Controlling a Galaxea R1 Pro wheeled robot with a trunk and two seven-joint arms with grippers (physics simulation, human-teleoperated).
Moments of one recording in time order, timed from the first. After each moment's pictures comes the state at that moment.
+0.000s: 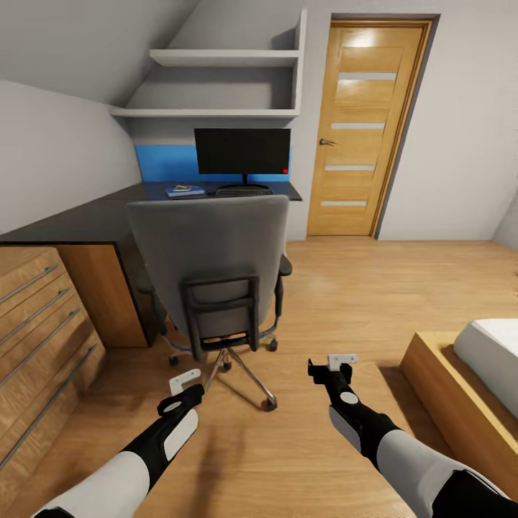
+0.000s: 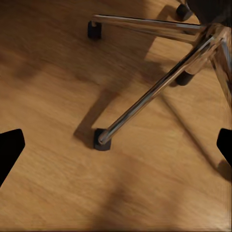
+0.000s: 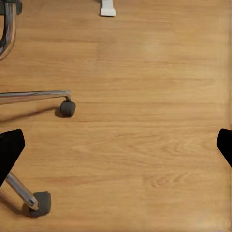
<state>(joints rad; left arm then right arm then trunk) -0.67 -0.04 -0.39 -0.47 0.70 -0.02 0.51 -0.78 -0.02 0.67 -0.34 -0.57 -0.24 -0.26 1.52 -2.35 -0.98</state>
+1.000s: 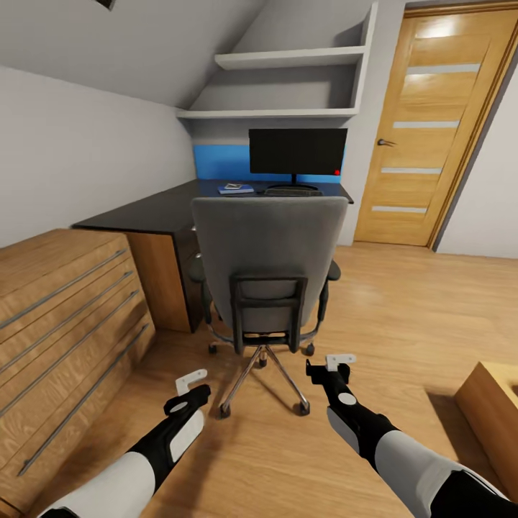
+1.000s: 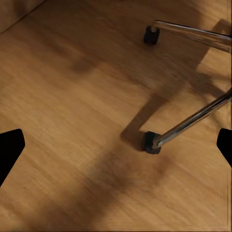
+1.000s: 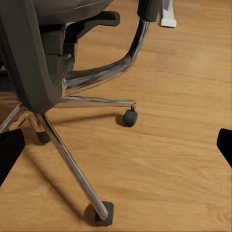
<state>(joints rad) -0.67 -0.06 -0.42 -0.47 0.70 -0.02 0.51 -0.77 -0.01 0.68 -0.34 -0.56 -0.25 -0.26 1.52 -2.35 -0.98</state>
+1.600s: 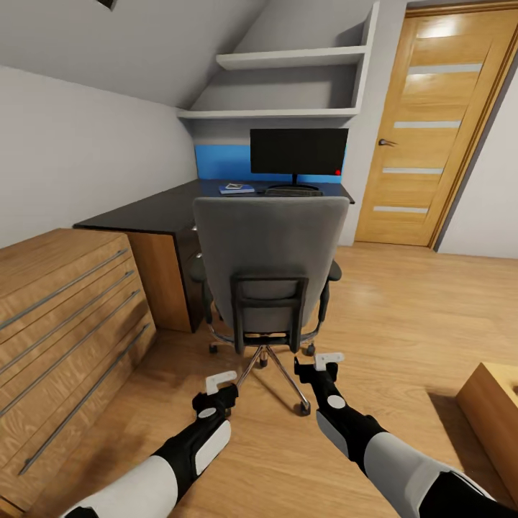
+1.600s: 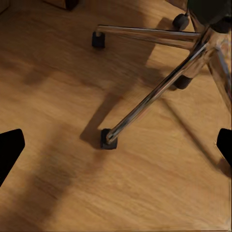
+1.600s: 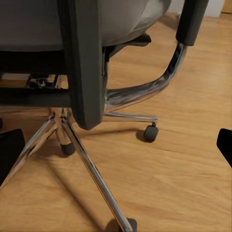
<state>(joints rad) -0.67 -0.15 -0.61 -0.46 0.70 -0.07 0.51 -0.77 0.04 0.68 -0.33 -0.51 -0.32 -0.26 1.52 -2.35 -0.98</state>
